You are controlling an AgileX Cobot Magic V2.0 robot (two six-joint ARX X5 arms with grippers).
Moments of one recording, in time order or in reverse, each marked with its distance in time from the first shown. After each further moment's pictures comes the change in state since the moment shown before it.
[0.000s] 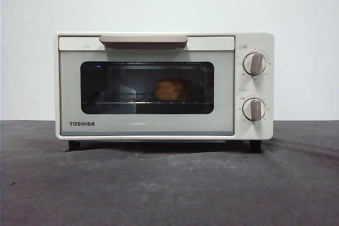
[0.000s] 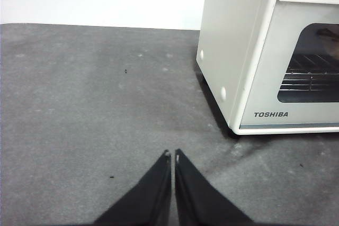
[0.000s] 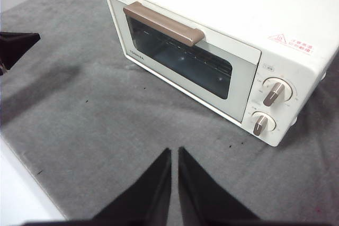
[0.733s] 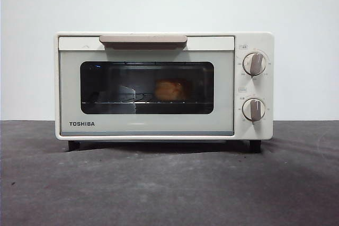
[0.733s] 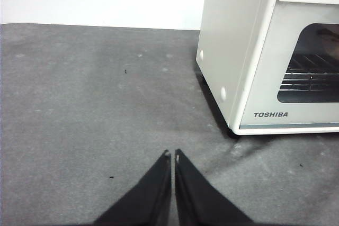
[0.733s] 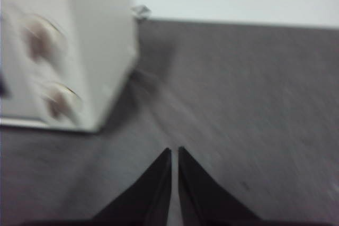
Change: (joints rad) left arm 0.000 0.000 0.000 0.000 0.000 0.000; right arm -0.708 -0.500 -0.833 0.583 -0.048 -0.105
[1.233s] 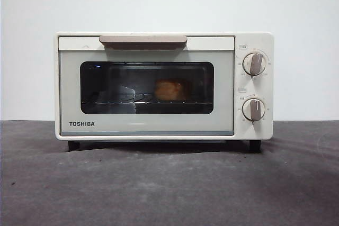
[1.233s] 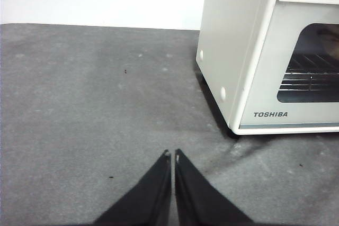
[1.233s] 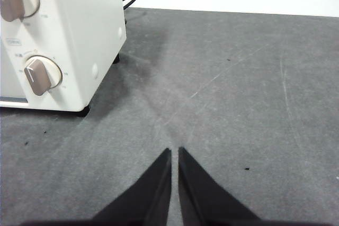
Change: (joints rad) left arm 0.000 0.000 0.000 0.000 0.000 0.000; right arm -0.022 -0.128 -0.138 0.035 -0.007 -0.003
